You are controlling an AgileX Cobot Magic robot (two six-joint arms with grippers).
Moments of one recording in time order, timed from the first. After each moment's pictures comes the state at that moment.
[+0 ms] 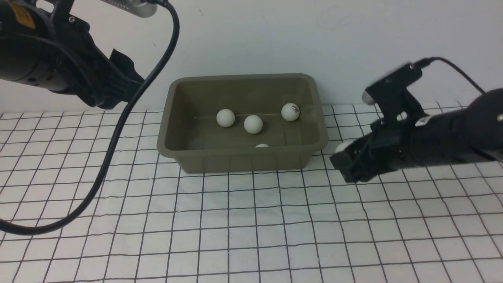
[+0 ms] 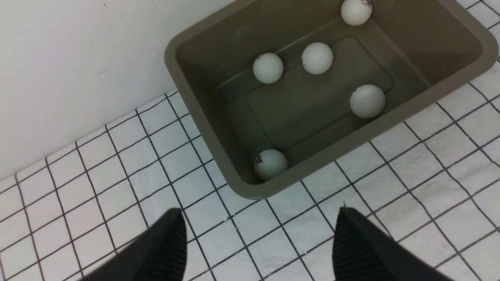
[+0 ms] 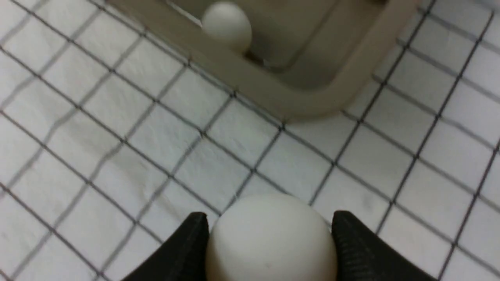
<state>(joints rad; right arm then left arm) 0.34 1.55 -0.95 0.64 0.45 -0.85 -0.28 1.28 -1.29 -0.03 0.82 0.21</state>
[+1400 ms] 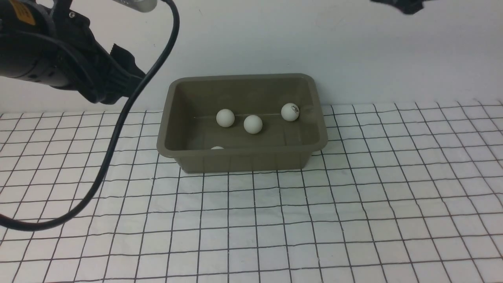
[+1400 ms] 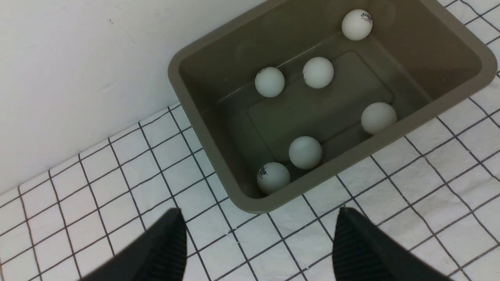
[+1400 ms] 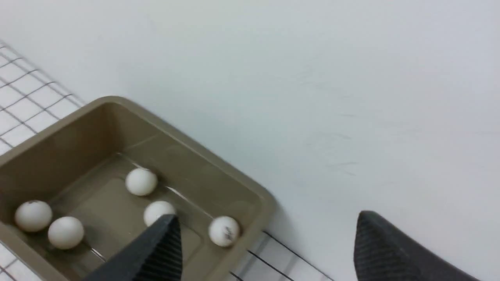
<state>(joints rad) 0.17 1.52 -1.61 0.47 0.76 -0.74 -0.28 1.28 -1.29 -0.04 0.79 0.21</state>
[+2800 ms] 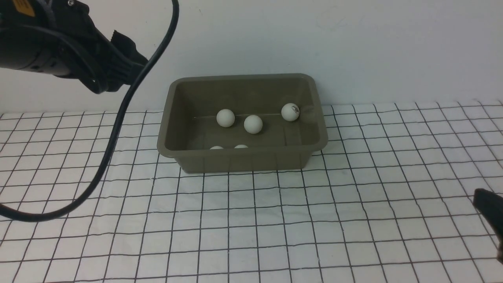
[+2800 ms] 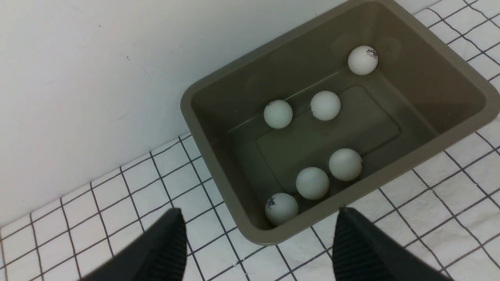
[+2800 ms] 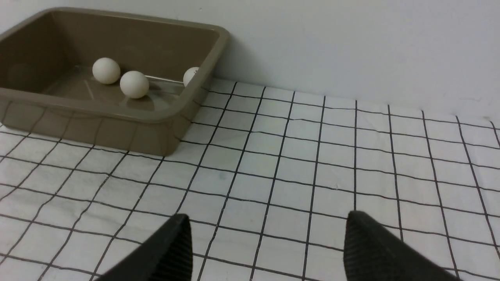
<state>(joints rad) 0.13 0.59 -0.36 0.43 0.32 -0.49 -0.28 1.28 -1.29 -0.04 0.72 0.21</state>
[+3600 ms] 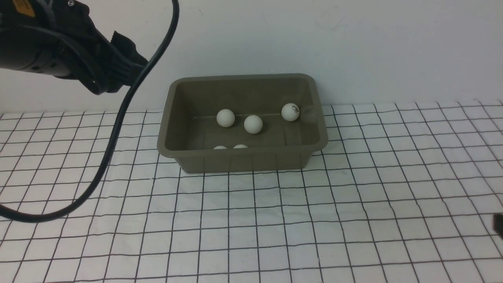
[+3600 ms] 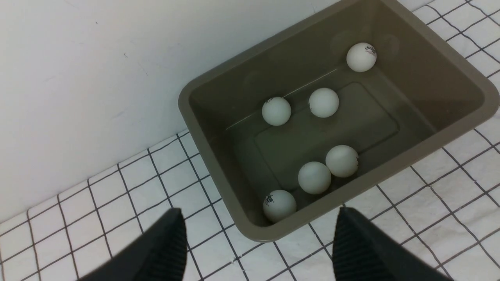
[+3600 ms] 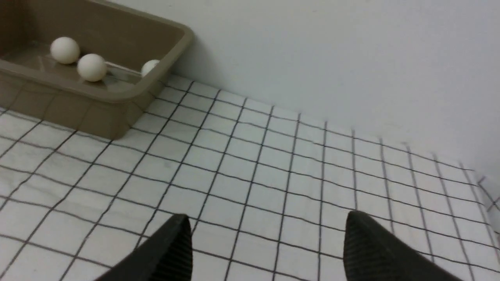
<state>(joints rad) 0.05 0.35 -0.35 0.26 0.50 -0.49 -0.28 1.28 -1.29 -0.05 0.73 0.21</state>
